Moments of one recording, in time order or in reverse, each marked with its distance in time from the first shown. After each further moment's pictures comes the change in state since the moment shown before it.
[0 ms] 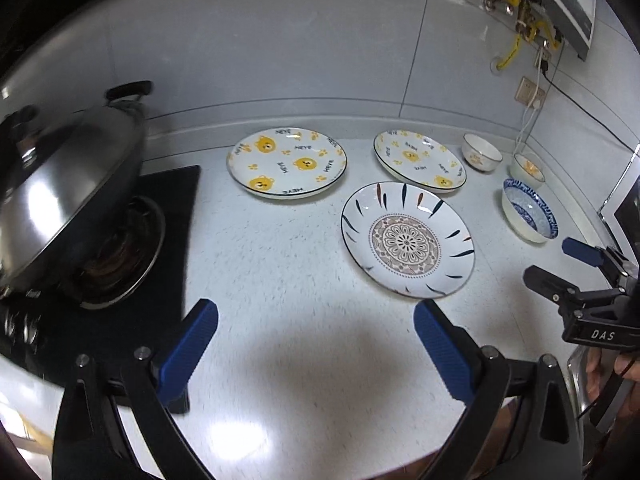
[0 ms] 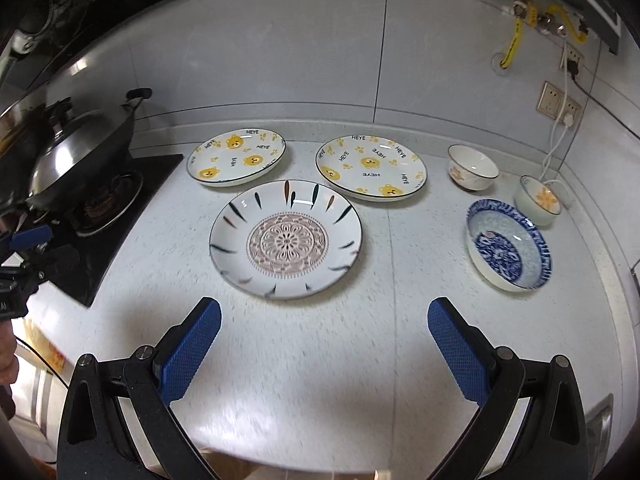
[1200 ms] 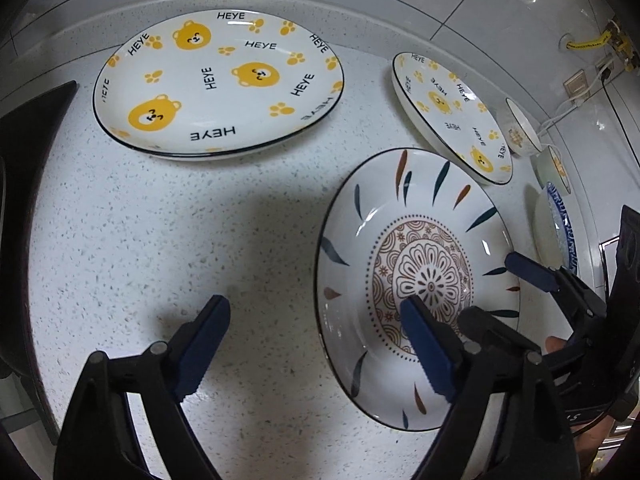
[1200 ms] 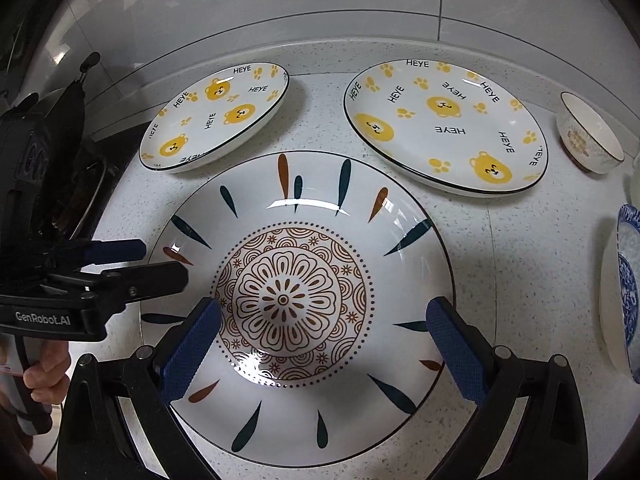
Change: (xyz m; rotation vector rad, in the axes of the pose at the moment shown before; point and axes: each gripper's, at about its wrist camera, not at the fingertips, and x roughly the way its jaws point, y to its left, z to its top) left arm 0.205 -0.005 0.054 -0.159 0.342 -0.198; right arm 0.175 -0.008 0.052 -0.002 0.235 0.193
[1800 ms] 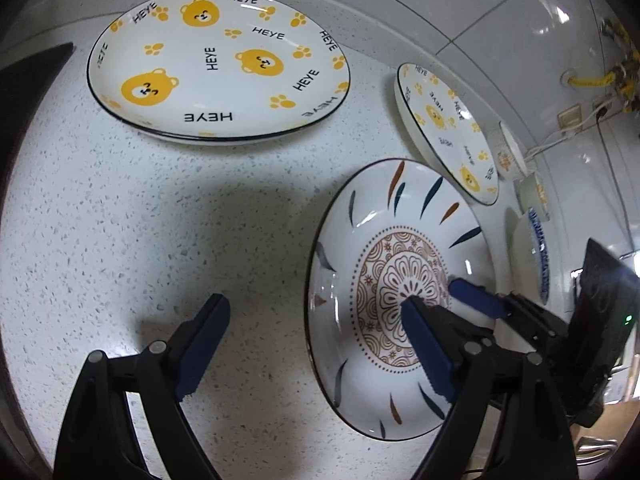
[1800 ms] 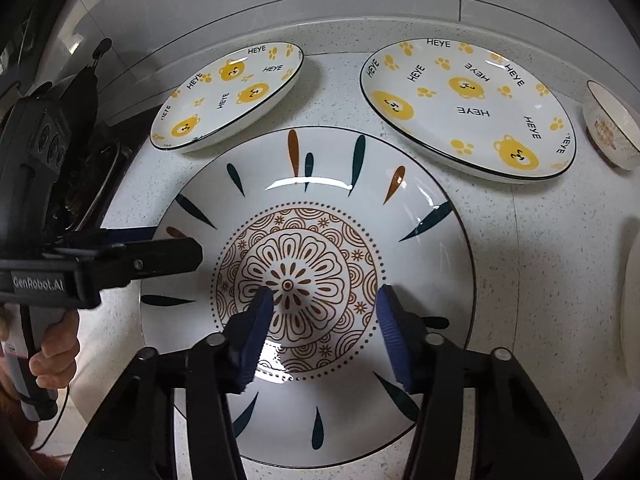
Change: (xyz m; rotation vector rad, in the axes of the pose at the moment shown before) left arm 0.009 0.015 0.005 -0.113 0.003 -0.133; right arm 0.013 -0.006 -0.002 -0.027 0.057 0.082
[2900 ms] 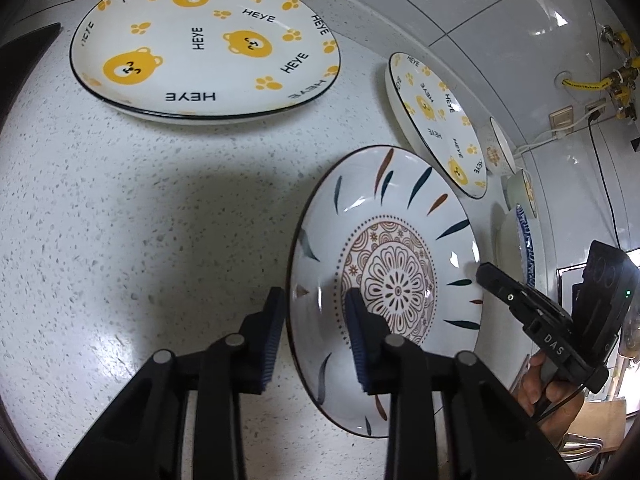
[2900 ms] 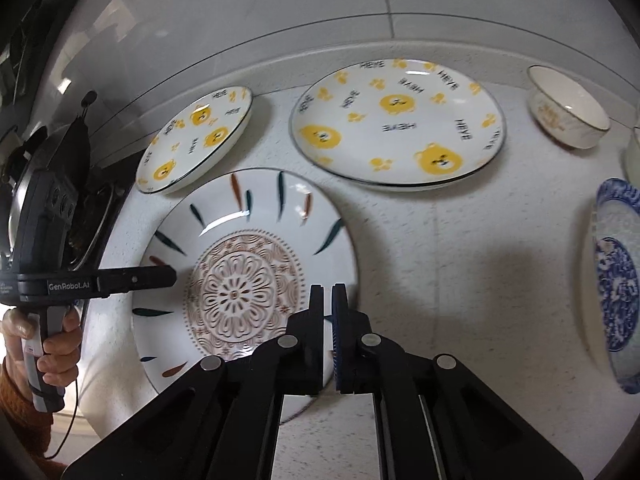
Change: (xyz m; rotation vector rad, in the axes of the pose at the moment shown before) left arm 0.010 -0.003 -0.002 -0.001 0.045 -0.047; right arm -0.043 -0.060 -0.004 0.104 -0.086 0.012
